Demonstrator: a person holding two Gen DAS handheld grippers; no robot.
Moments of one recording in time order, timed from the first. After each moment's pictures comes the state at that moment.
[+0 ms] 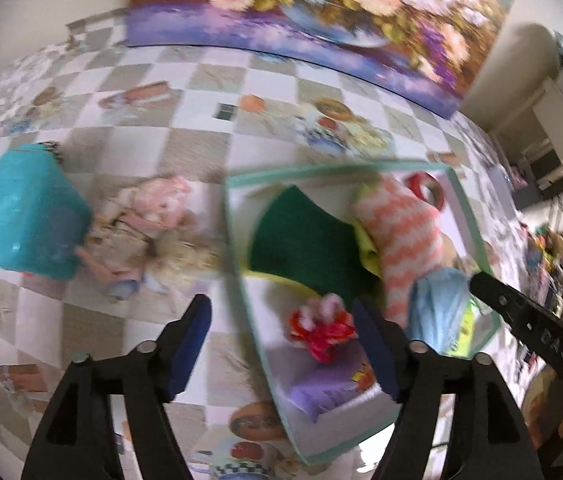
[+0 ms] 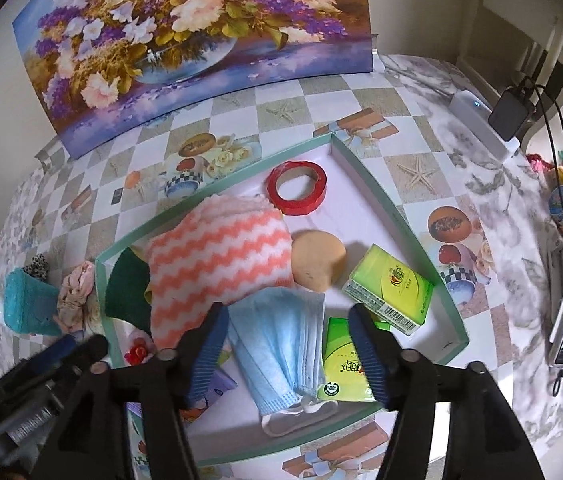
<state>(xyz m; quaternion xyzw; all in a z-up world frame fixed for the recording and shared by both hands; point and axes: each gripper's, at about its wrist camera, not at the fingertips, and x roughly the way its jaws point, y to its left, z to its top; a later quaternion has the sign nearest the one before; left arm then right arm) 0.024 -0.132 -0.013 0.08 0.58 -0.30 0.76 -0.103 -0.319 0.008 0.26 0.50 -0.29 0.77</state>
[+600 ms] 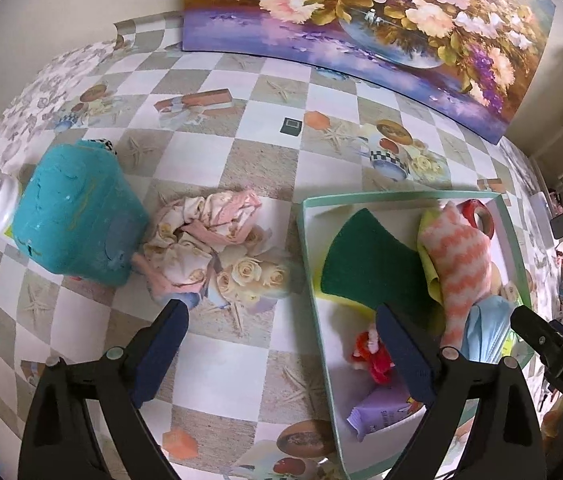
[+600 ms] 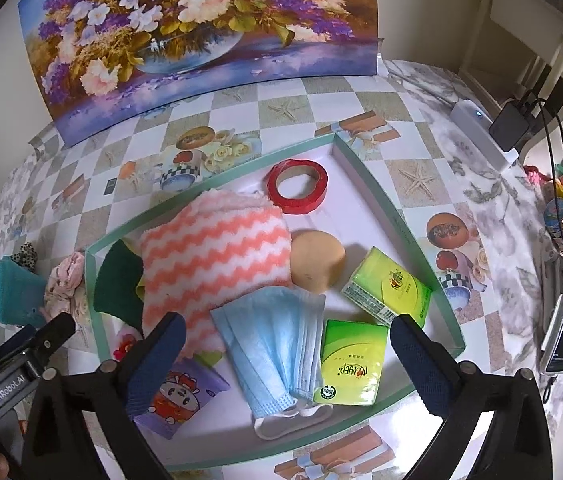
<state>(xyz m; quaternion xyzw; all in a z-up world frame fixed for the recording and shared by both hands) 0.042 -0.114 -0.015 0.09 0.56 -0.24 0.79 -0.098 -0.315 0.004 0.24 0.51 -0.30 0.77</state>
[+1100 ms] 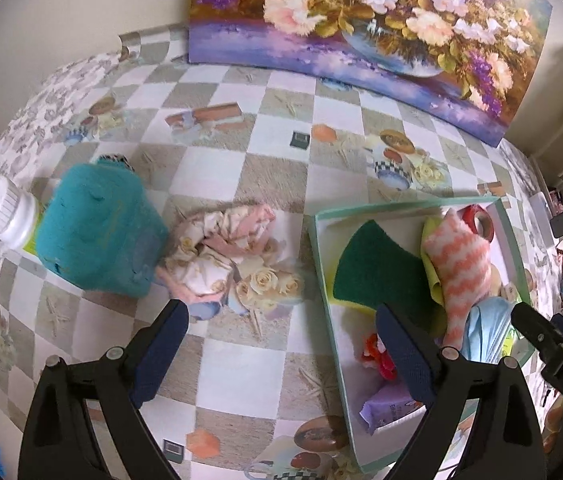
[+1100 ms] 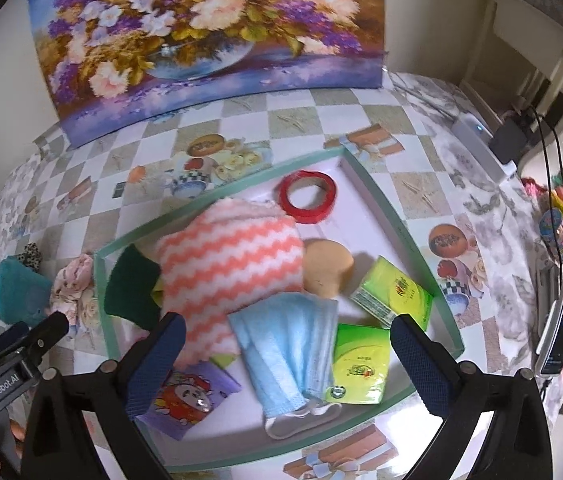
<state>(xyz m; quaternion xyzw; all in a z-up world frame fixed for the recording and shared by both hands) 0.049 -0.103 0.003 0.10 0.55 -0.24 0.79 -0.090 -0.302 0.017 0.22 0.51 -0.30 0.78</state>
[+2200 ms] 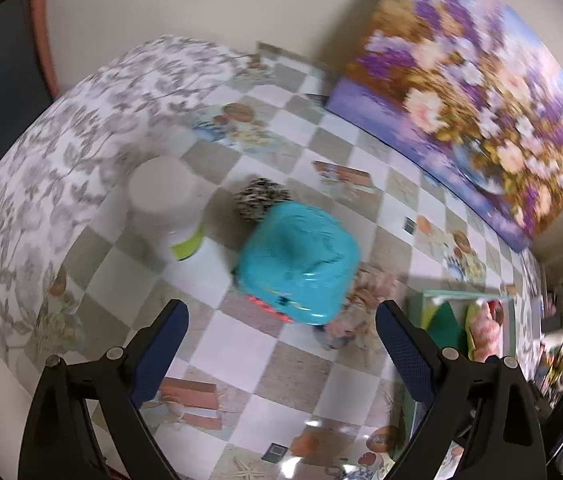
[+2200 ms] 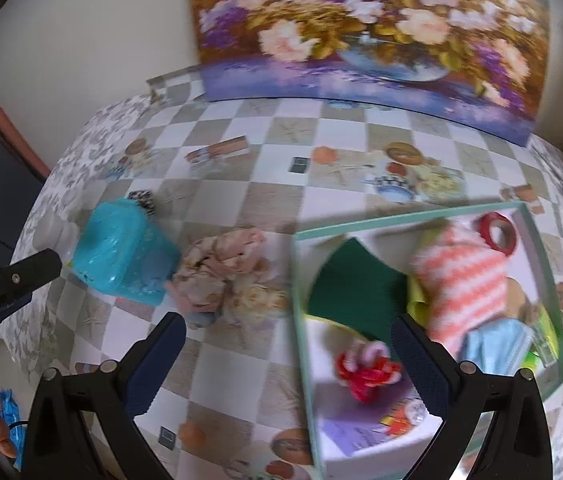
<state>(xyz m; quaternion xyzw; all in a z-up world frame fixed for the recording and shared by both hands) 0.112 0.048 0.036 -0.04 0.55 -0.15 0.82 0.016 -0.163 0.016 0.17 0.51 -0.16 0.83</state>
